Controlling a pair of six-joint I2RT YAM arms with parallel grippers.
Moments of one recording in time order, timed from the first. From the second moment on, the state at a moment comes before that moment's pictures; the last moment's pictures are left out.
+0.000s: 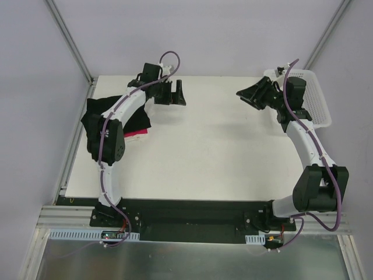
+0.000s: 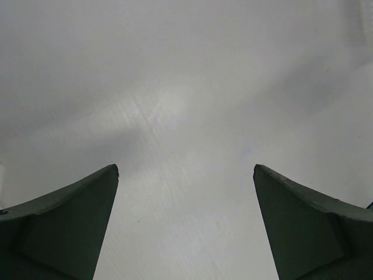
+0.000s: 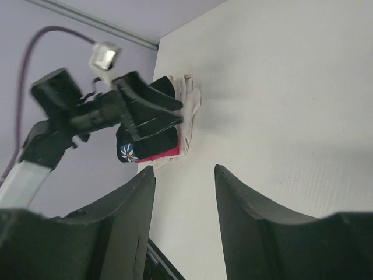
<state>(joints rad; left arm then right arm) -0.27 2.12 1.83 -0.60 0.49 -0.25 0.01 1.44 1.18 -0.07 -0.70 0.79</state>
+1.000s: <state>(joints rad) -0.36 0.87 0.95 -0.11 -0.08 -0.21 0.24 1.32 1.22 -0.35 -0.27 0.35</state>
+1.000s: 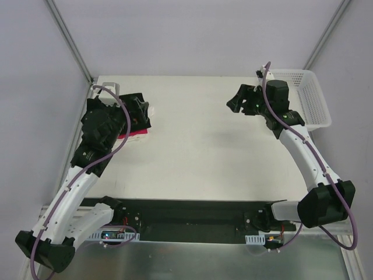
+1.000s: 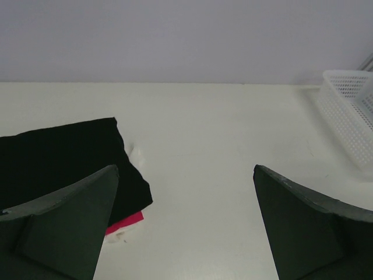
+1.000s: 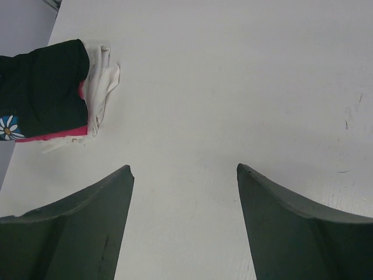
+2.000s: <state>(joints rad) -0.36 0.74 0.97 -0.45 -0.25 -0.18 0.29 1.38 1.26 -0.43 -0.04 0.32</state>
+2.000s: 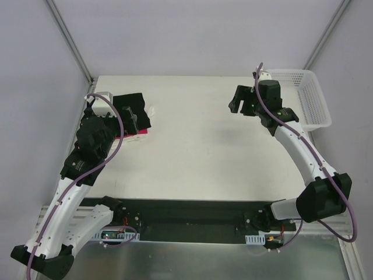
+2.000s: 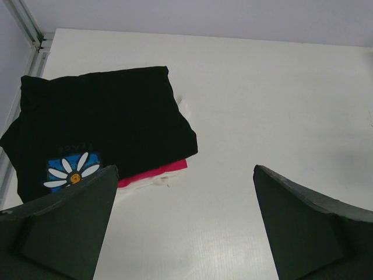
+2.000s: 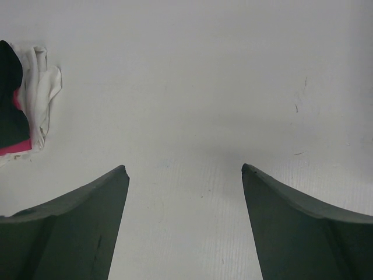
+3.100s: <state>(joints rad) -0.36 0.91 0.90 -0.51 0.68 -0.12 0.30 1.16 1.05 -0.44 -0.32 0.32</state>
